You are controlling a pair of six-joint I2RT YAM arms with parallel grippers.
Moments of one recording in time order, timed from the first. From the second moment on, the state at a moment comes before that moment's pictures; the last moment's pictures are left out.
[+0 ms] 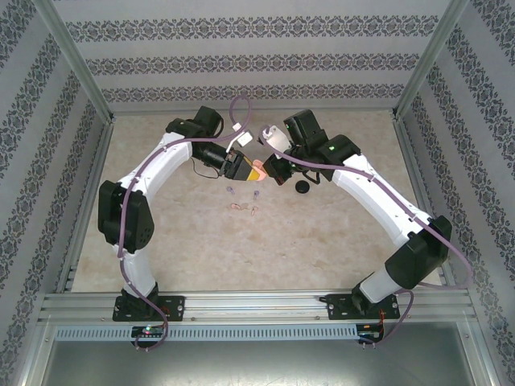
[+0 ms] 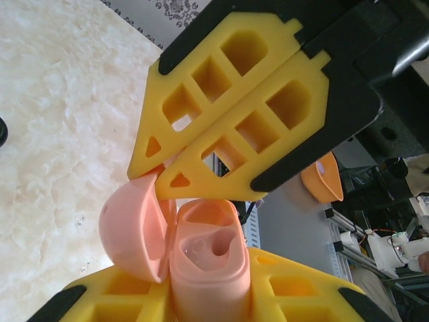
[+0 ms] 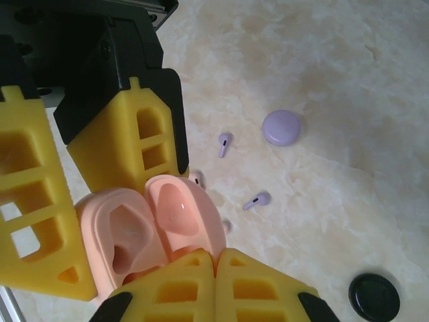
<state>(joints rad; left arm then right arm) -0.35 1.88 1.72 -1.10 1.24 0.46 0.58 1.55 1.55 -0.87 -0.29 -0.13</state>
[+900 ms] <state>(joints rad) -0.26 1.63 1.42 -0.59 1.12 0.15 0.50 1.23 1.30 -0.73 -0.32 0.24</state>
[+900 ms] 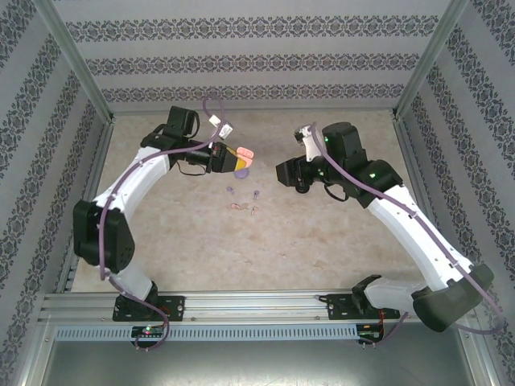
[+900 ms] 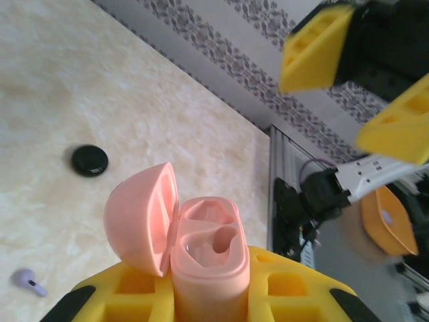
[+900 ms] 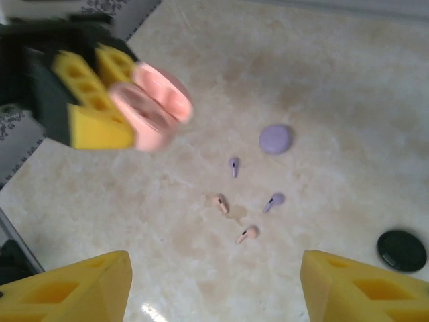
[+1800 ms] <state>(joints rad) -0.26 1.12 0.88 0.16 0.33 -0.17 0.72 1.96 1.58 -0.73 -0.24 0.41</state>
